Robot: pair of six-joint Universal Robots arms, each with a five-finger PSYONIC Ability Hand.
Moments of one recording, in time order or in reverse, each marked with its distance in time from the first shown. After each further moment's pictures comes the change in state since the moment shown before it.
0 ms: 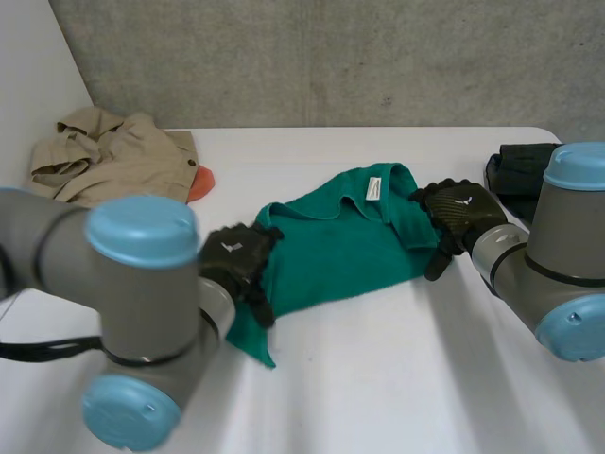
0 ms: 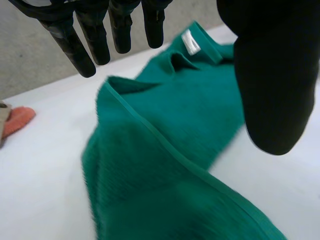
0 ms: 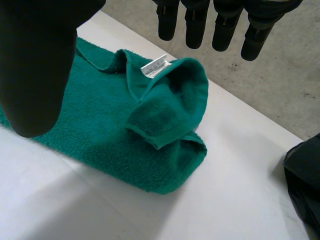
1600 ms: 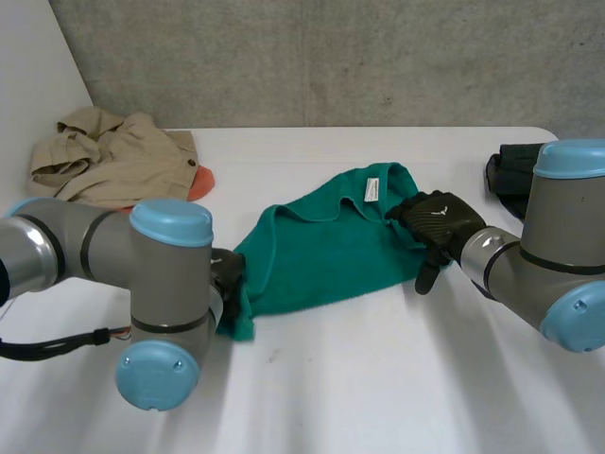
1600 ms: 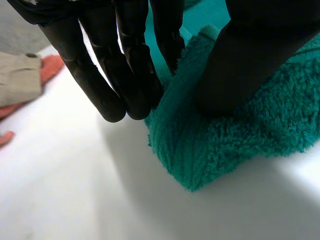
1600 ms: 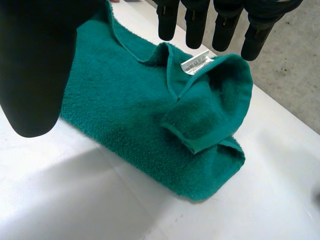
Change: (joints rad) left arm 0.092 -0.190 0.122 -0.062 -0.083 0.168; right arm -0.002 0.062 -0.082 0.111 -0.134 -0.133; left_hand 0.960 0.988 0.975 0.992 0.925; right_hand 0.000 0.000 0.000 0.000 0.000
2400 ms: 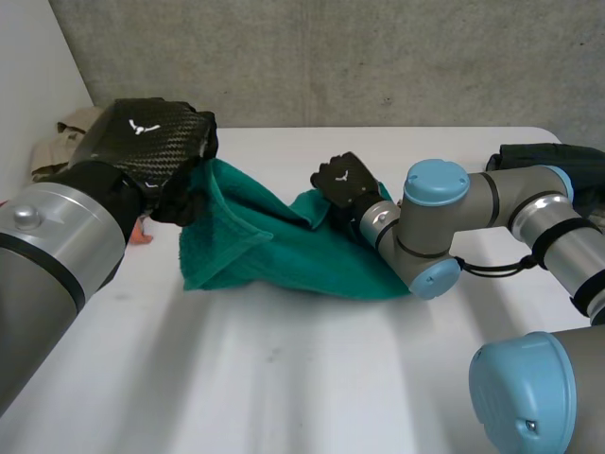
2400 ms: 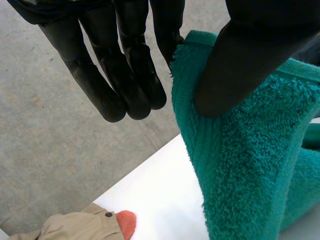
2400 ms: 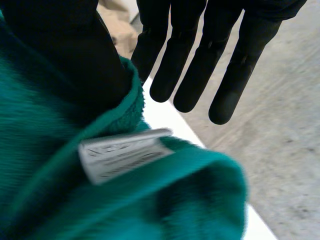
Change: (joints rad) left arm 0.010 0.685 -0.116 -0.103 0.175 0.127; right arm 0.185 0.718 -0.988 -0.124 -0.053 -0.065; left_hand 0.000 0.004 0.003 0.001 0.000; right_hand 0.922 0.972 0.967 0.965 0.937
